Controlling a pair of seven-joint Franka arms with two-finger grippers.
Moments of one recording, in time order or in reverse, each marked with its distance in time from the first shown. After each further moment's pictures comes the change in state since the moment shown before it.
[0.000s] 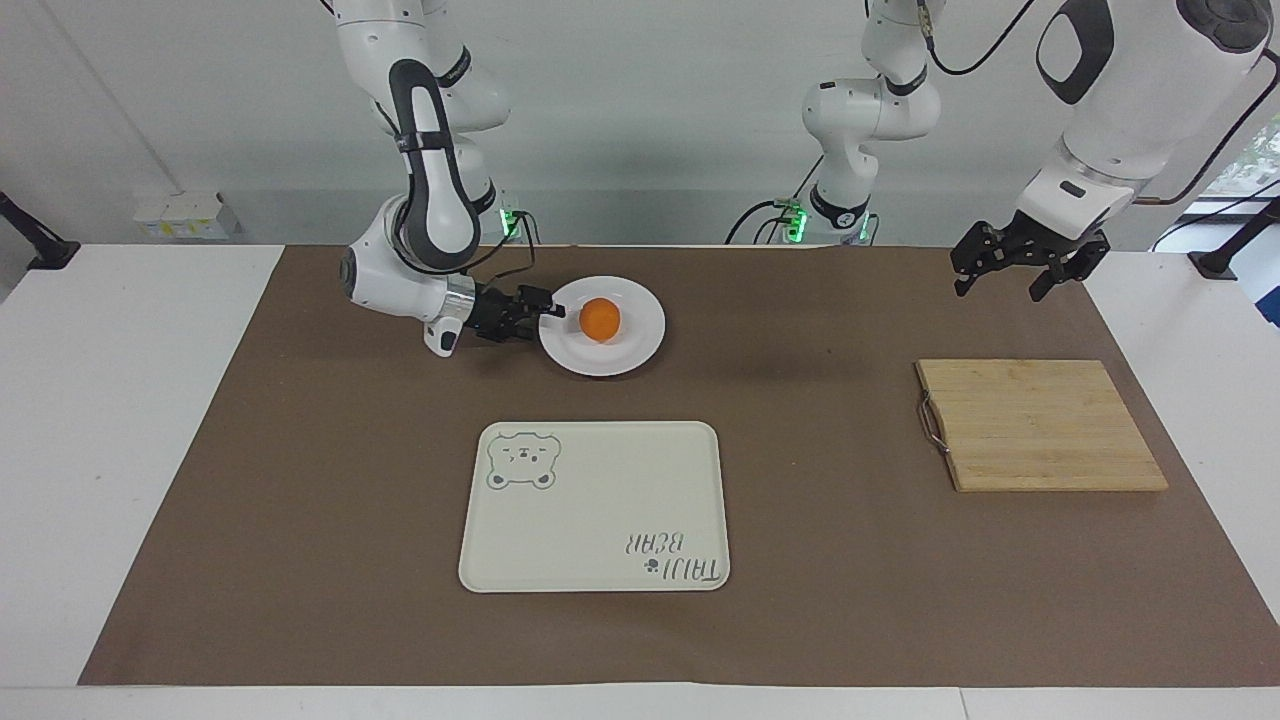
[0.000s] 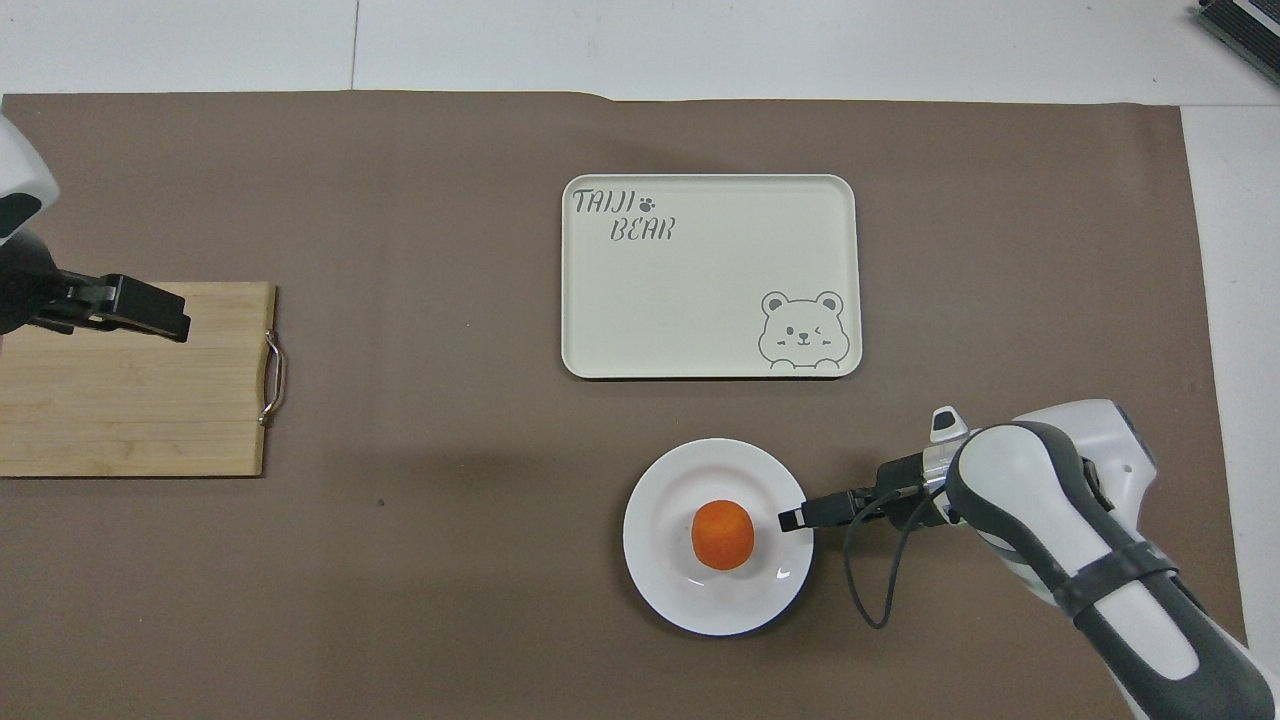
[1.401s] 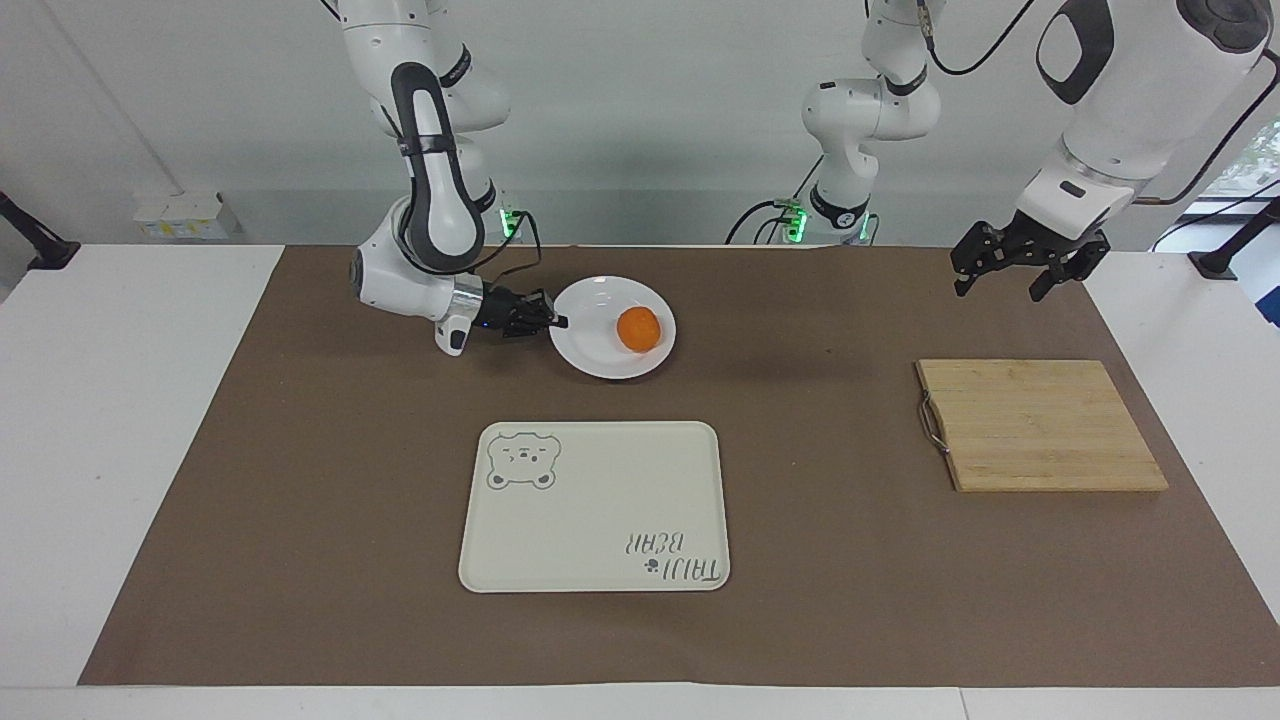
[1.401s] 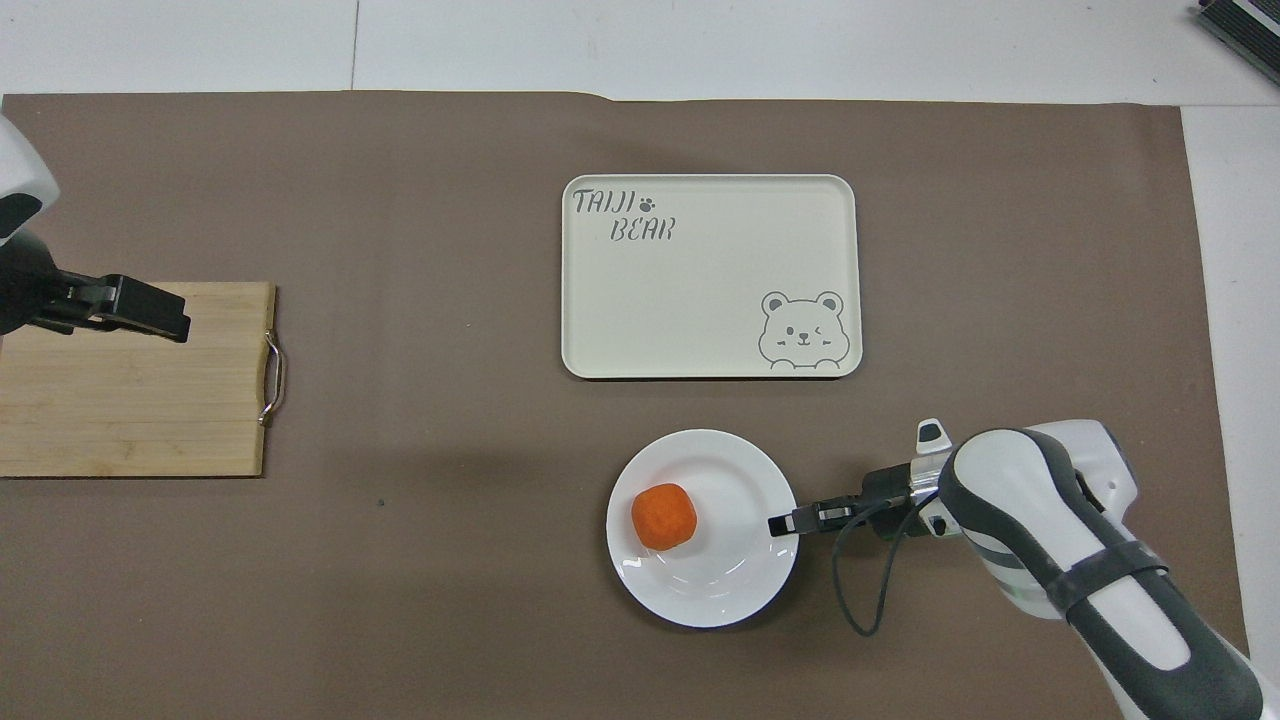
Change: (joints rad) left arm 0.000 0.000 0.000 0.000 0.000 0.000 0.000; right arm 0.021 0.005 -0.004 -0.006 0.090 0.009 -0.077
